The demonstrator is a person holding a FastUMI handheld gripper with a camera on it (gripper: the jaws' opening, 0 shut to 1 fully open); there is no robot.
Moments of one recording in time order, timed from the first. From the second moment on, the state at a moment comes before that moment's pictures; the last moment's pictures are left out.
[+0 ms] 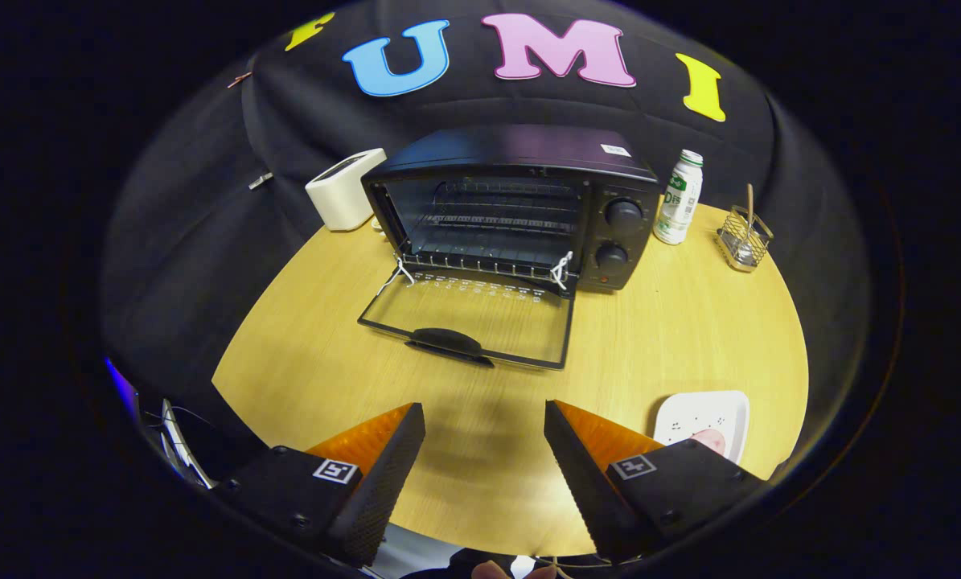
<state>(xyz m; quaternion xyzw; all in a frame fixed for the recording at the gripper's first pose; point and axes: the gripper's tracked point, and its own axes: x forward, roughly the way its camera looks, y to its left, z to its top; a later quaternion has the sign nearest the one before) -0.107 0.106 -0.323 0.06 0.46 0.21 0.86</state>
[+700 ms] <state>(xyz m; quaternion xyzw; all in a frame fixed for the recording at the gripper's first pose) -0.100 -0.107 -0.385 0.07 0.58 0.17 0.80</state>
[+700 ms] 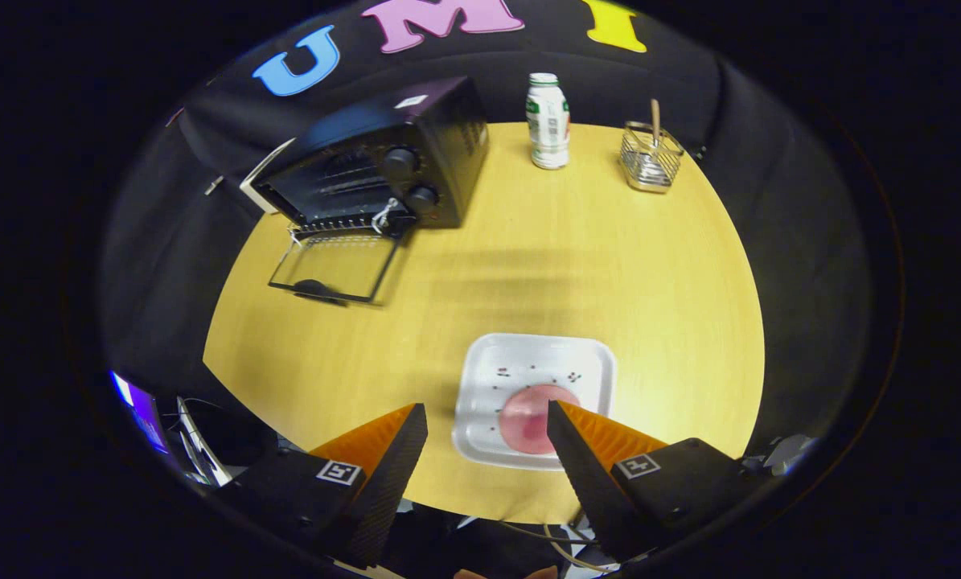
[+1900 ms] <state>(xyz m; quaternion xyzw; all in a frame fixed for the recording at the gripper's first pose) -0.111 -0.168 -0.492 0.15 0.67 0.14 0.72</state>
